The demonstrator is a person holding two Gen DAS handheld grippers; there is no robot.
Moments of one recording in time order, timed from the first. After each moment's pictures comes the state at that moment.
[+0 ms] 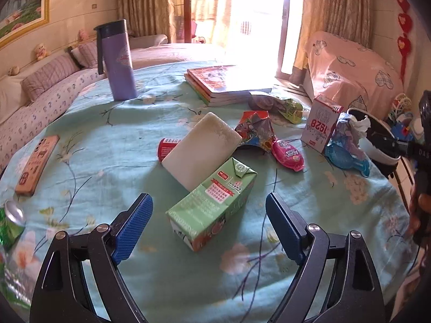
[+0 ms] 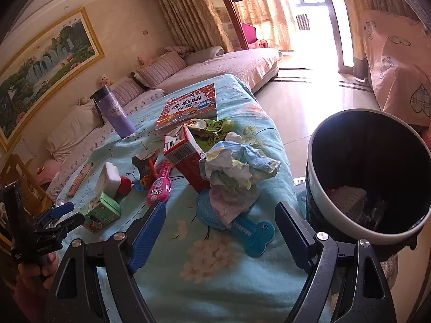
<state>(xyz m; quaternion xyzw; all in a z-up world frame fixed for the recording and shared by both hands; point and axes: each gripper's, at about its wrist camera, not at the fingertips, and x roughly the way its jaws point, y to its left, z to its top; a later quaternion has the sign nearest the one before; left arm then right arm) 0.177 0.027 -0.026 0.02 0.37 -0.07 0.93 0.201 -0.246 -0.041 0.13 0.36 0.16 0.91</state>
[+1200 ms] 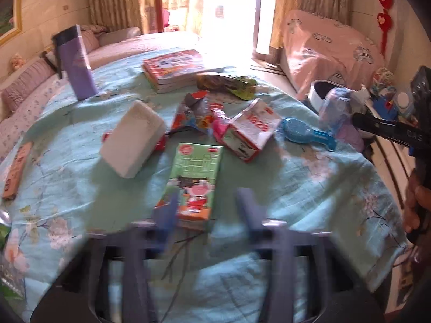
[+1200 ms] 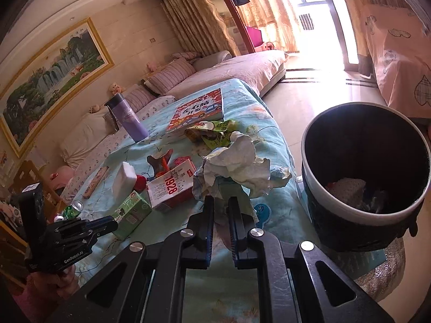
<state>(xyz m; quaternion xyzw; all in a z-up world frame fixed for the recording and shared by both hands) 0.151 -0.034 -0.022 0.05 0.39 -0.11 0.91 0.171 -0.270 -0.032 0.16 0.35 0.19 0.90</state>
